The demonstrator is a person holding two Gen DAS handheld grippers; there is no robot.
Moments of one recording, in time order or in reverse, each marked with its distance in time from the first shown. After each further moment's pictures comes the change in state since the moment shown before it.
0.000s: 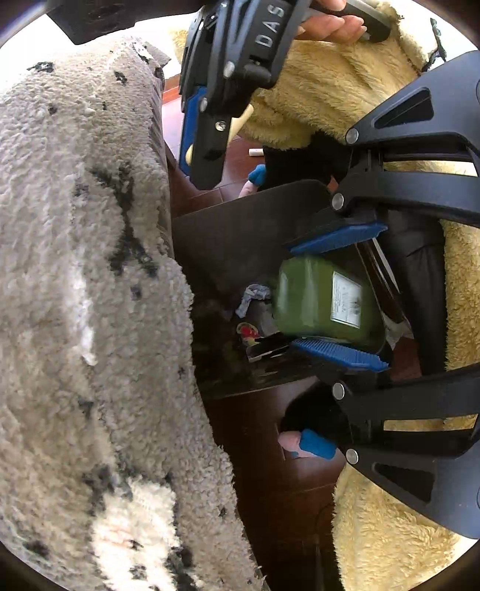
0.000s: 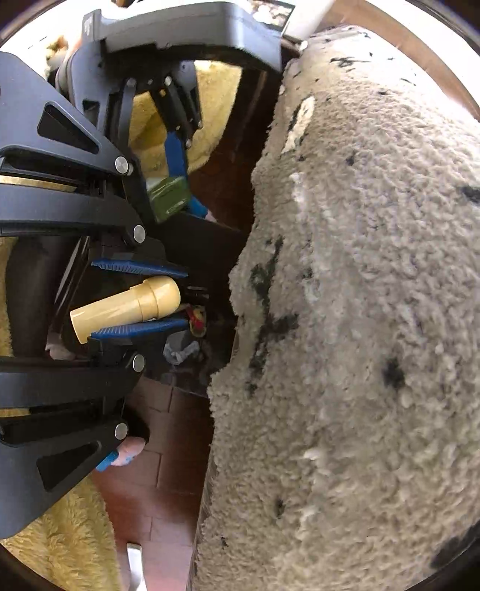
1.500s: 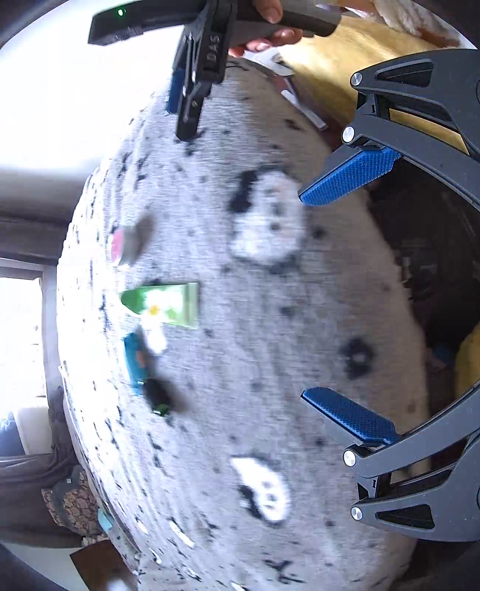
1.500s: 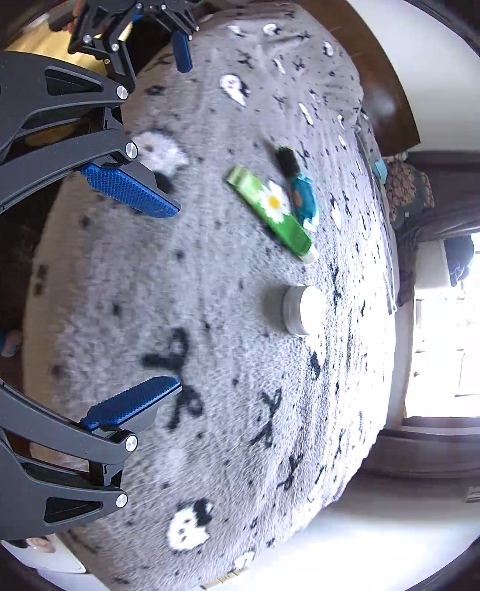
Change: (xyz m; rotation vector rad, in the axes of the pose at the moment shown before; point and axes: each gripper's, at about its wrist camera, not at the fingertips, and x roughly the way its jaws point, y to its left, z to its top) left arm -0.192 -0.004 0.139 0.114 -0.455 0.134; right arm -0.190 -0.030 0.151 -0.040 -0.451 -0.266
